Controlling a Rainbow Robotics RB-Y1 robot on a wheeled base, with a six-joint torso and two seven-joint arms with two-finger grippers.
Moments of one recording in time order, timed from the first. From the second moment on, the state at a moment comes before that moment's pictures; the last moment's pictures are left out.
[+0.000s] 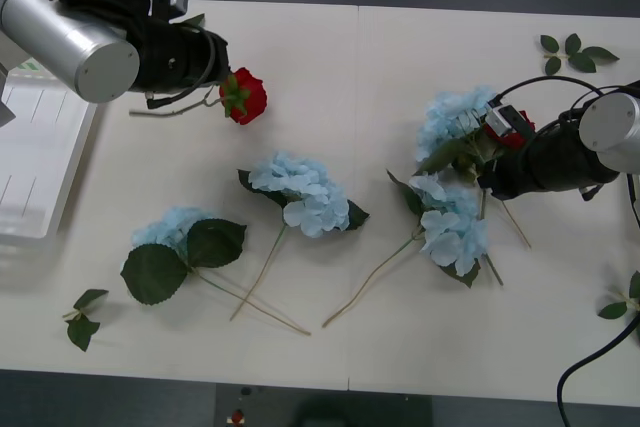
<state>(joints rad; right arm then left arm) -0.52 -0.47 -0.09 -1.21 -0.79 1.29 2.15 -0.92 0.88 -0.73 -1.48 0.96 0.82 -0.81</state>
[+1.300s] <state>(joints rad) -0.52 -0.53 -0.43 -1.43 -1.16 1.73 2.15 -0.92 0.88 -0.72 -1.45 0.82 0.80 -0.86</state>
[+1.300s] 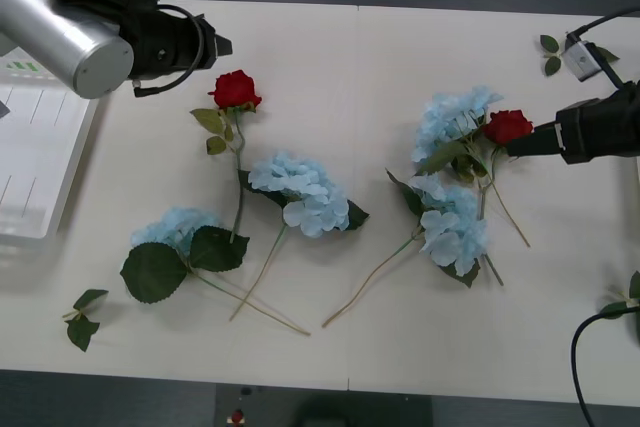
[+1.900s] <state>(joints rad) -0.52 -0.53 -0.44 -1.43 -1.50 1.77 1.92 -0.92 0.74 -0.85 -1.32 0.72 0.85 -0.88</state>
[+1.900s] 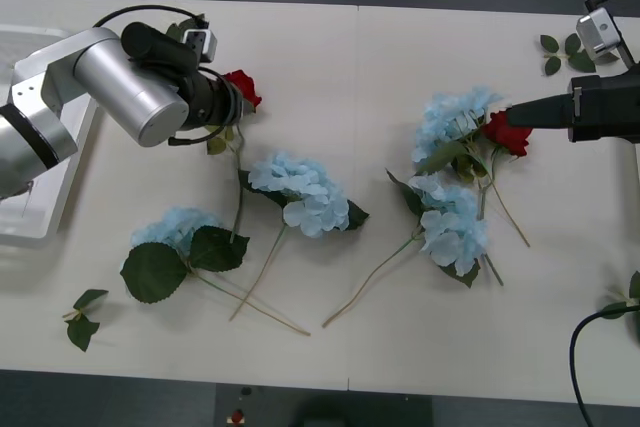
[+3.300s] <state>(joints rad) -0.54 -0.53 -0.44 -1.43 -1.73 1.73 1.71 -0.92 0.54 -0.85 -1.05 0.69 0.76 -0.92</state>
